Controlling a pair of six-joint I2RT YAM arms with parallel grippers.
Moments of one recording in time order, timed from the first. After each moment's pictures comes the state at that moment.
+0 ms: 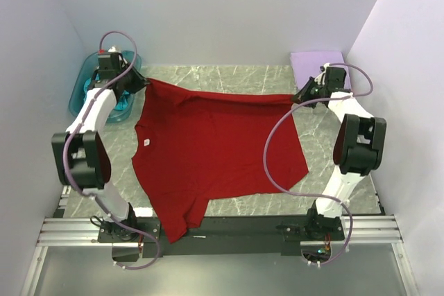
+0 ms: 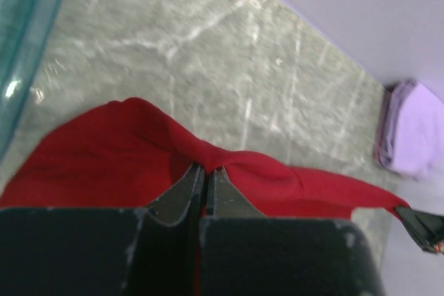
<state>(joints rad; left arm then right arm) 0.07 1.74 1.43 -0.29 0.25 -0.65 -0.16 1.90 1.36 -0.27 -0.49 0.47</state>
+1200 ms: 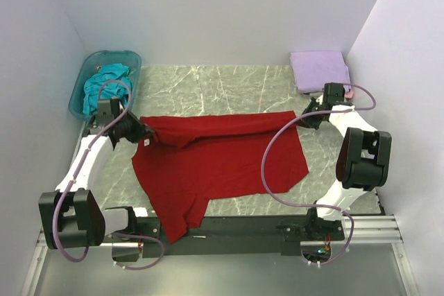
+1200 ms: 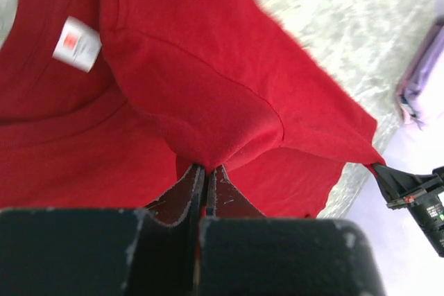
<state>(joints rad) 0.07 1.22 0.89 -0.51 0.30 -0.82 -0.16 1.70 1.12 -0.43 -0.32 0.49</state>
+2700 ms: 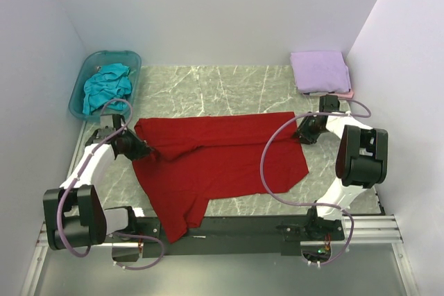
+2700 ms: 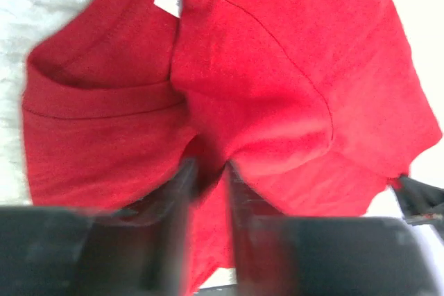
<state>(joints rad) 0.12 1.22 0.70 -0.51 0.28 -0.78 -0.17 1.73 1.00 -0.43 -0.27 0.52</state>
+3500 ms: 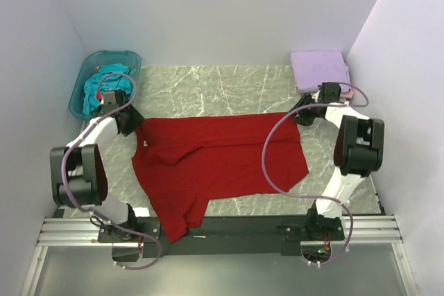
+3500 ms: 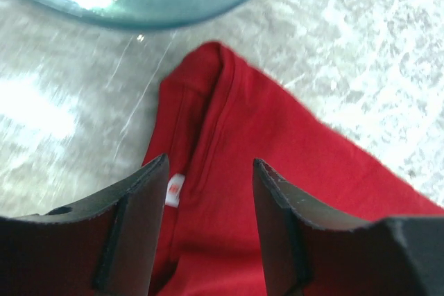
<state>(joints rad) 0.10 1.52 0.94 -0.30 -0.01 -0.64 -0.17 1.82 1.14 -0.25 -0.42 0.53</state>
